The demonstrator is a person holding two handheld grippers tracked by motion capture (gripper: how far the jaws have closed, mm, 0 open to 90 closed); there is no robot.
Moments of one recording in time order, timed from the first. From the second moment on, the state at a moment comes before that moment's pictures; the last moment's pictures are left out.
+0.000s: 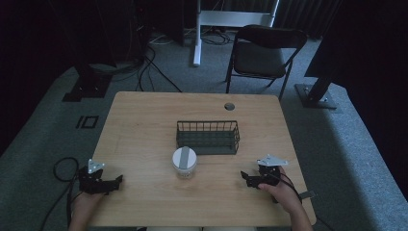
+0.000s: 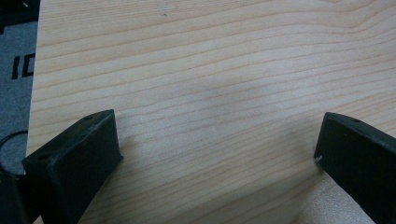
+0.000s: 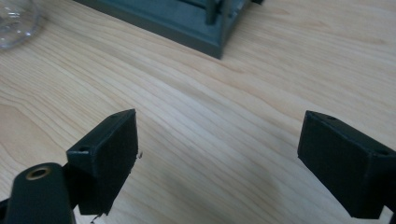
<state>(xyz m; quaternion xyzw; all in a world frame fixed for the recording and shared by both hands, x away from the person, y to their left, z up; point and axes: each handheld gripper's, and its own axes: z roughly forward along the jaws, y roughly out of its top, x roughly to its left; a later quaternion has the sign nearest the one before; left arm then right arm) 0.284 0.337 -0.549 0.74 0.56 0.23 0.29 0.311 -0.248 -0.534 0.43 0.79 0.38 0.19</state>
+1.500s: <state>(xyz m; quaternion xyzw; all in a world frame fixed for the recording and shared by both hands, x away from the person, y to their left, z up) 0.284 0.337 -0.549 0.74 0.56 0.23 0.29 0.316 -0.154 -0.535 0.32 0.84 0.43 0.13</state>
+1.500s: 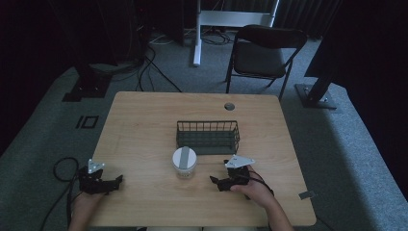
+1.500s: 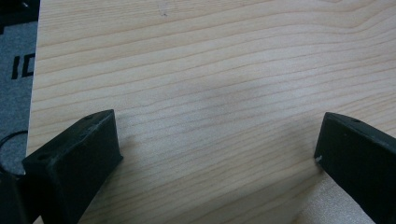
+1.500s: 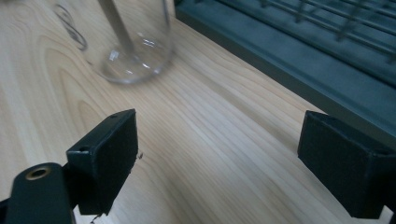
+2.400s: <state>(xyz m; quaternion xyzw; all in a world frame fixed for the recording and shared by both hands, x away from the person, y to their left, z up) 0.284 0.337 -0.549 0.74 0.56 0.23 0.29 0.321 -0.090 -0.529 0.24 0.84 0.47 0.10</state>
